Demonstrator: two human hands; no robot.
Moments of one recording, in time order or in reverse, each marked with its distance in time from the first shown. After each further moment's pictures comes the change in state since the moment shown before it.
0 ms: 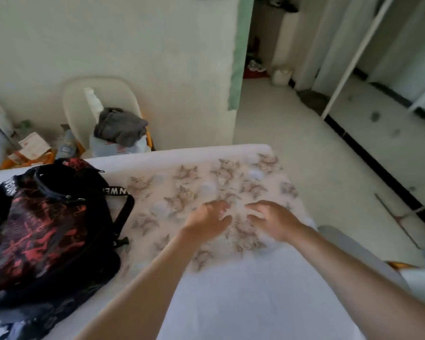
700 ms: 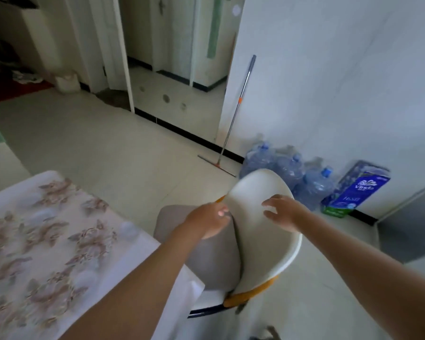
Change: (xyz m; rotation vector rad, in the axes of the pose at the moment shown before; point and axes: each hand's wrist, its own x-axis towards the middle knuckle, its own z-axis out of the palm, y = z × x) left_hand 0.020 0.399 0.226 0.008 -0.579 0.688; right_hand -0.403 0.306 -0.075 -0.042 0.222 0.951
